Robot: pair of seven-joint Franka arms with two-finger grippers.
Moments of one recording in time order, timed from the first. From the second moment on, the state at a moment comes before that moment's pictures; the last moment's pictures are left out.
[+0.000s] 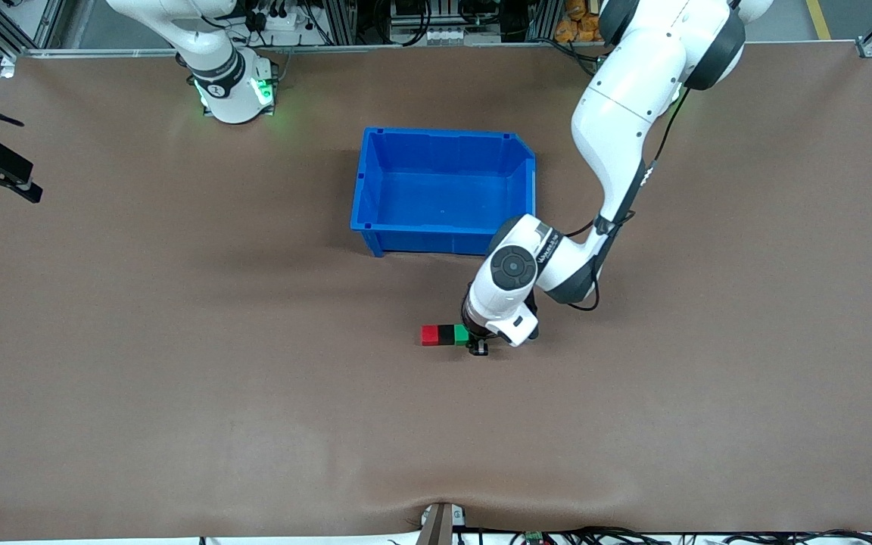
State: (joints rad) left arm -0.56 0.93 -0.10 -1.34 -0.01 2.40 -2.21; right arm -0.02 0.02 -0.03 -1.44 0.02 1.50 -0.07
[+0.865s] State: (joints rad) left arm -0.51 0.82 -0.09 -1.30 0.00 2.19 -2.02; right arm -0.02 0.02 -0.02 -1.44 0.02 1.50 -0.07
